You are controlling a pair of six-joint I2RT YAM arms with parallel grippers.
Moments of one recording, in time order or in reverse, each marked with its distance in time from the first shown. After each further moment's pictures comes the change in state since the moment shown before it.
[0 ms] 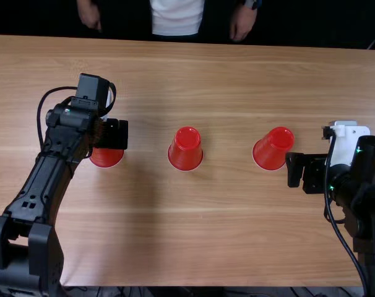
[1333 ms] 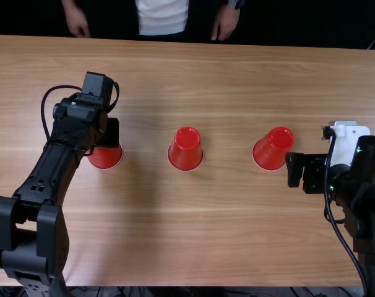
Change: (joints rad) left arm 0.002 0.087 0.052 -0.031 -0.060 -0.026; right arm 0.000 0.000 0.000 0.000 0.000 0.000
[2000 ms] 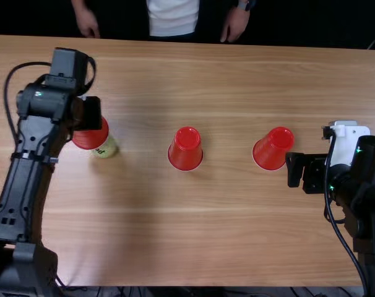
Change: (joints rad) left arm 0.096 -0.119 0.224 -0.205 0.003 0.000; right arm 0.003 0.000 0.000 0.001 0.000 0.000
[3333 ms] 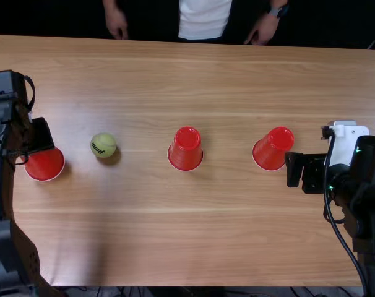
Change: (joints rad) left arm 0.257 0.032 -0.206 0.023 -0.002 0.000; right arm 0.006 0.000 0.000 0.000 0.000 0.003
